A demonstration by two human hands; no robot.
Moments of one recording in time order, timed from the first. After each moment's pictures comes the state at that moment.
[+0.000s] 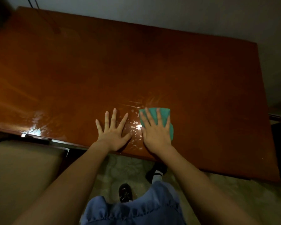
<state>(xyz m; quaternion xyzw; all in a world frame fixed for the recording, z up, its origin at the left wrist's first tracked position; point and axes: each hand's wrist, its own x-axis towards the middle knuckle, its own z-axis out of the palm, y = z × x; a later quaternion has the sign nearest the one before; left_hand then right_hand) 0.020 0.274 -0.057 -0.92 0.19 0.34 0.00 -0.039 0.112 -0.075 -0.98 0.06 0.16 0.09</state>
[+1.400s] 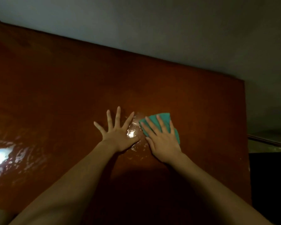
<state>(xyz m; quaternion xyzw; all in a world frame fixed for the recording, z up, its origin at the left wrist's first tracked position) 0.150 0.078 -0.051 -0.92 0.17 0.36 -0.01 0.071 -0.088 -0.071 -0.99 -0.05 0.16 0.04</state>
